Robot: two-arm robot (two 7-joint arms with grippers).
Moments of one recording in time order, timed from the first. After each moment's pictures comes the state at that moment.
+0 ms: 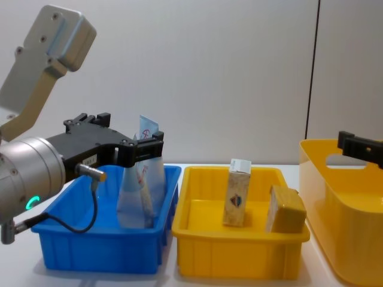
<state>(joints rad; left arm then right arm) -0.24 0.38 0.45 -1.63 -0.20 0.01 -0.01 -0.03 0.33 -0.21 -1.81 0.31 0.11 0.06</state>
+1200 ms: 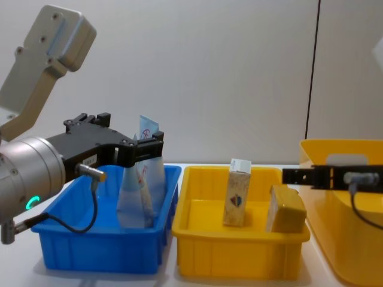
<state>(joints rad) -0.24 0.38 0.45 -1.63 -0.20 0.01 -0.01 0.12 0.18 -0.28 -1.77 0.35 0.58 -0.08</state>
